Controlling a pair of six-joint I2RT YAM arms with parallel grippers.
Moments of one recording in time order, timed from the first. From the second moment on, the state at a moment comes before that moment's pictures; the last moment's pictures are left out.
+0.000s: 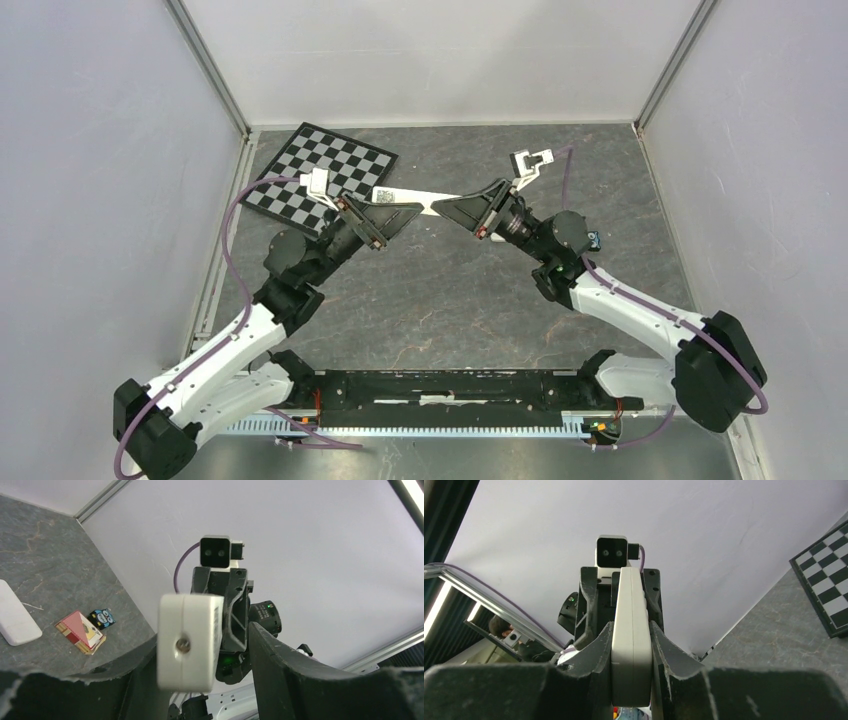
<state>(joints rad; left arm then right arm) -0.66 0.85 0.67 0.50 0.20 -1.07 0.68 1.19 0.71 0.91 -0.37 1.16</state>
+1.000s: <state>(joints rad) -0.64 0.89 0.65 0.47 0.25 -1.10 0.63 1.18 0.66 0.81 -0.42 1.07</state>
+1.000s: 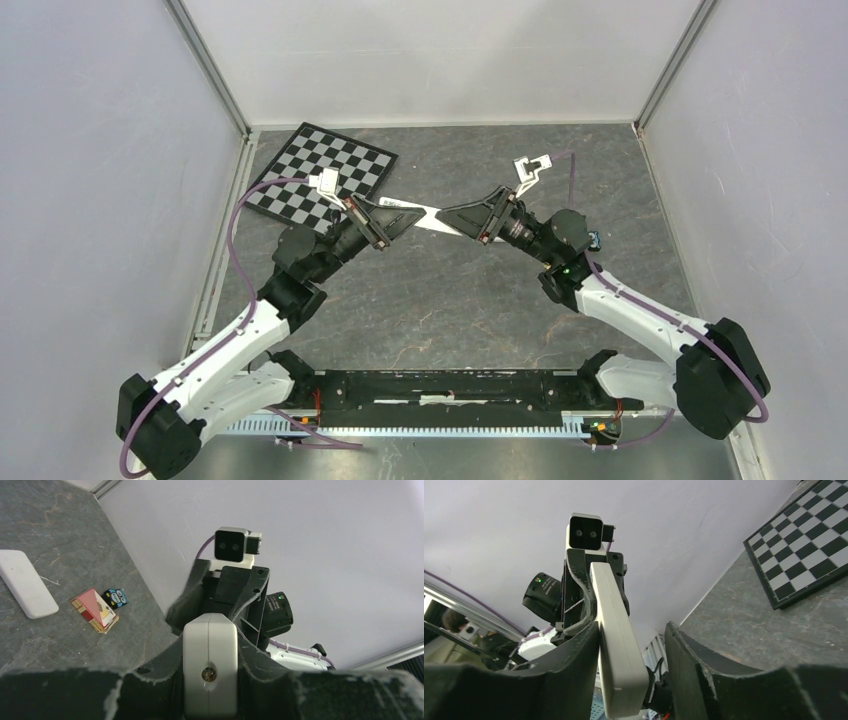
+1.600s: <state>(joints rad) -0.62 0.89 0.70 0.35 0.28 -1.10 0.60 1.16 0.63 0.85 -0.50 1.06</state>
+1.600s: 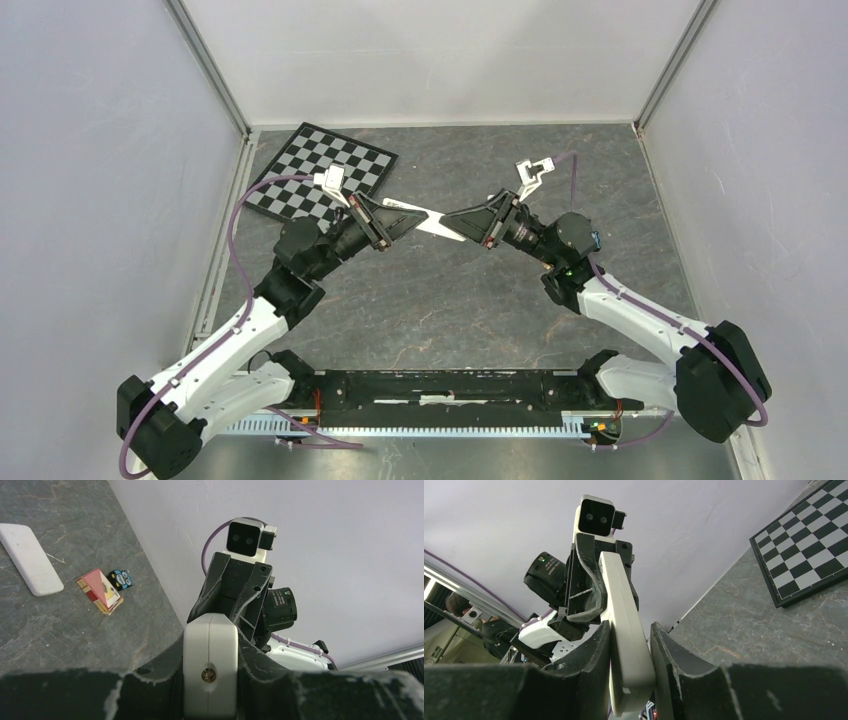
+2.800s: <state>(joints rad) -0.60 0.95 0.73 0.15 0.15 -1.00 0.58 1.20 0.61 0.56 -0.50 1.03</state>
